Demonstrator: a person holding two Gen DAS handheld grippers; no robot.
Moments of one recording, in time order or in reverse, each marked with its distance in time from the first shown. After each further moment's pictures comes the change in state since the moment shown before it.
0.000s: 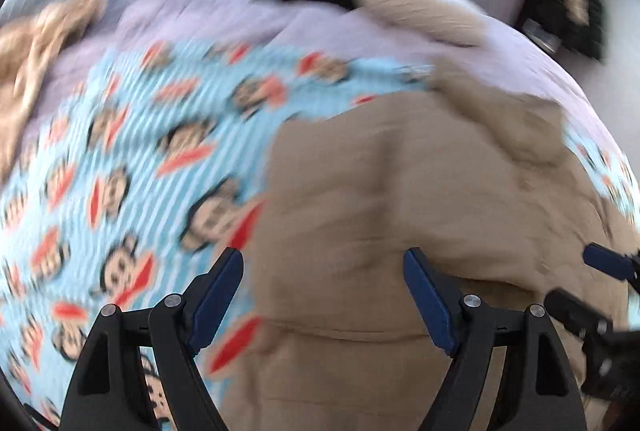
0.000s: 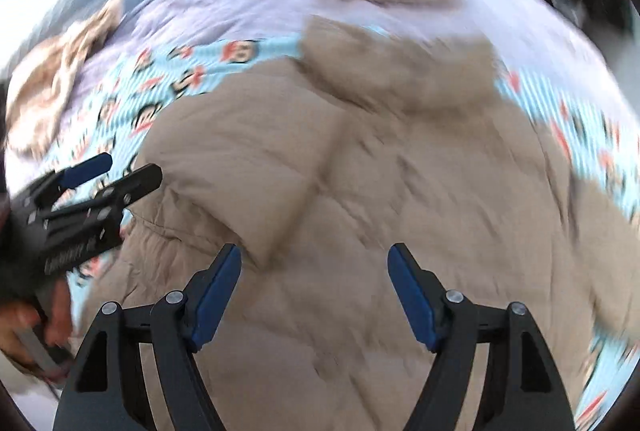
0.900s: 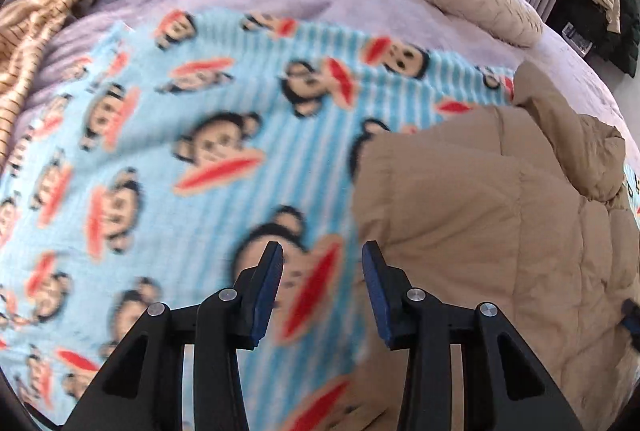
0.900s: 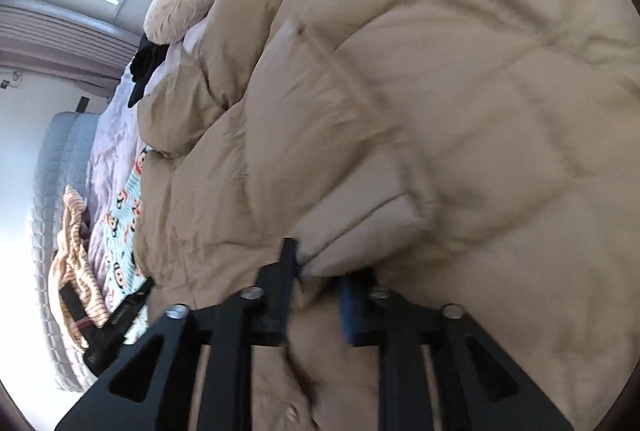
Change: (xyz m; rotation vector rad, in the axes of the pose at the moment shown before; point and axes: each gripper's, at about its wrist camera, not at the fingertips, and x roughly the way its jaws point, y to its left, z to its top) left arm 0.043 0.035 0.036 0.007 0.046 0.046; right arm 0.021 -0.181 -0.077 0.868 0.034 0.188
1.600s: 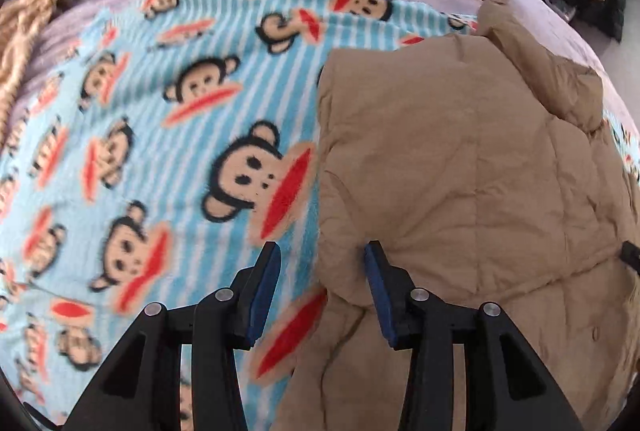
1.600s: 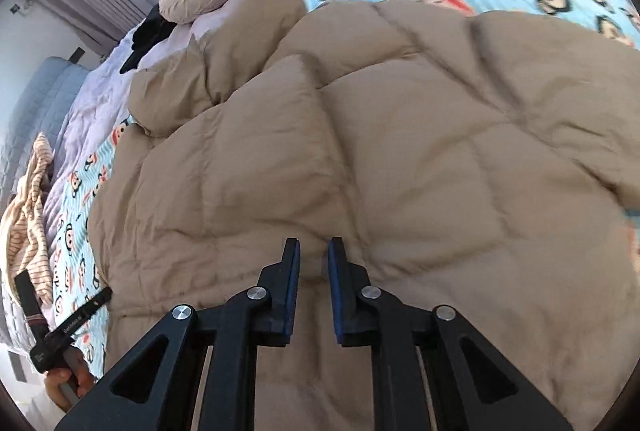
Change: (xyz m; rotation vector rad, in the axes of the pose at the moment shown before) left arm -0.011 -0.013 -0.049 0.082 0.093 -0.018; right arm -0.013 0.002 -0.003 -0.200 -0.031 -0.120
